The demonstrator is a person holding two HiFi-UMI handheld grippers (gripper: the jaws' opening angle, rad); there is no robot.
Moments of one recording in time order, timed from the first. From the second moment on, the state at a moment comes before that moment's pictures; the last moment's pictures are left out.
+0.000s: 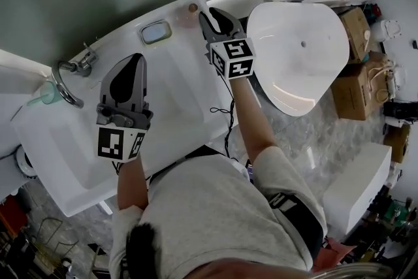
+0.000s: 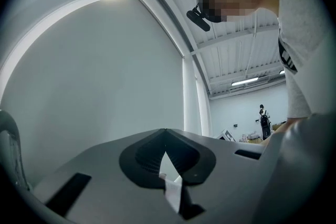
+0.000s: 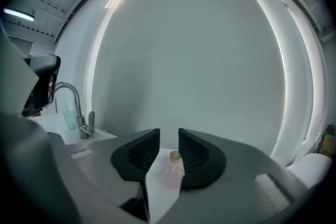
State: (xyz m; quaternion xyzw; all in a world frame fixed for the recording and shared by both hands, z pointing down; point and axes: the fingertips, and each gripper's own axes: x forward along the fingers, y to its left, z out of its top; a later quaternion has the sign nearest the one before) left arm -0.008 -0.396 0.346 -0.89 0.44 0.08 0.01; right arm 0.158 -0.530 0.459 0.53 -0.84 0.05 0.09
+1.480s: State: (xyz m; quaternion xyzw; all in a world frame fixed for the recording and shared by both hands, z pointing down) left arm -0.021 -0.425 0.390 -0.84 0.55 0.03 -0.01; right arm 0.128 -0.620 0.583 0.50 -0.86 0.05 0.08
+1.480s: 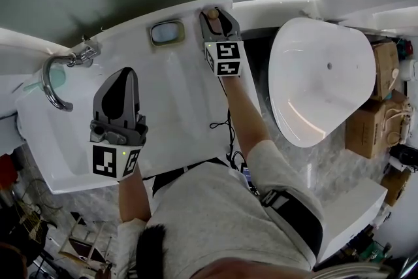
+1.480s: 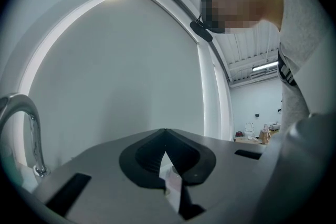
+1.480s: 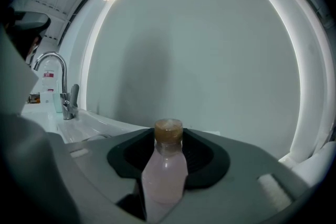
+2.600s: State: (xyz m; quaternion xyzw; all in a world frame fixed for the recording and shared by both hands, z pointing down) left arm -0.045 -0.373 0.351 -0.85 0.53 0.06 0.02; right arm 0.125 -0.519 0.484 0.53 -0.85 0.02 0.06
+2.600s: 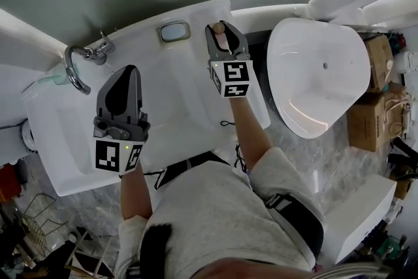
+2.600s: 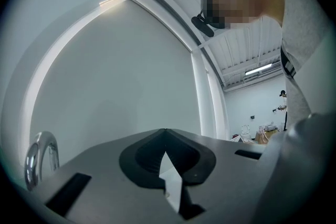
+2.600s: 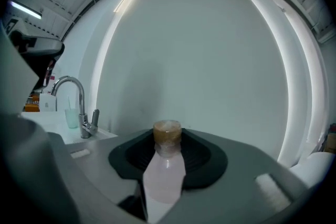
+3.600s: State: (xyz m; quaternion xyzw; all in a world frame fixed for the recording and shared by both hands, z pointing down) left arm -0.061 -0.306 0.287 -0.87 0.47 0.09 0.06; right arm 0.129 -0.361 0.361 0.57 -0.82 -0.01 0.01
